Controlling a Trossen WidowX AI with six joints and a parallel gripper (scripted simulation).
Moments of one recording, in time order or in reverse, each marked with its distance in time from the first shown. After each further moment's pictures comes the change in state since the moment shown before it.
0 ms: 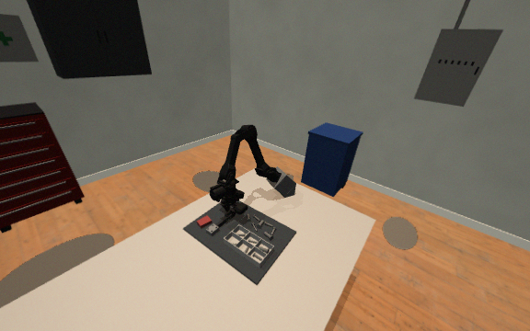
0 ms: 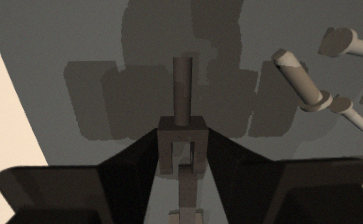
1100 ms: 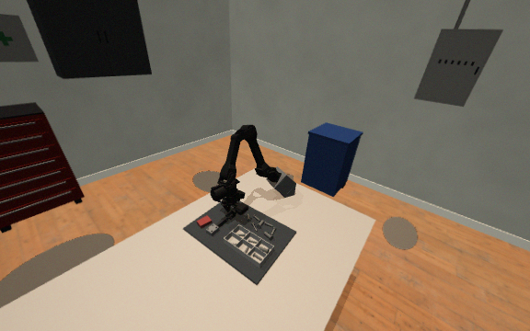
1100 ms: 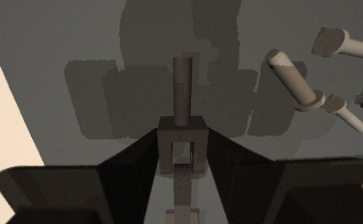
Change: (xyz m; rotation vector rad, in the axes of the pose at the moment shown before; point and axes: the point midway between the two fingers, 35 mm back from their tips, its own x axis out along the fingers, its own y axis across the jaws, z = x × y) arm -0.001 -0.005 0.000 0.001 0.002 0.000
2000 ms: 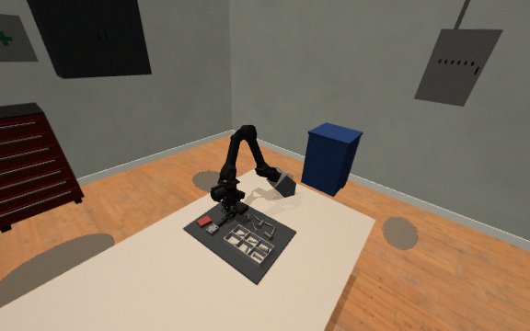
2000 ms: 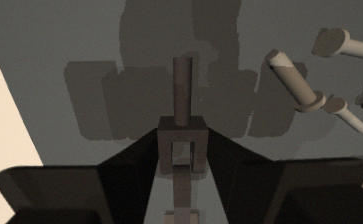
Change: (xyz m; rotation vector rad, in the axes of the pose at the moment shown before) arm 0.001 0.000 0.000 0.000 -0.003 0.000
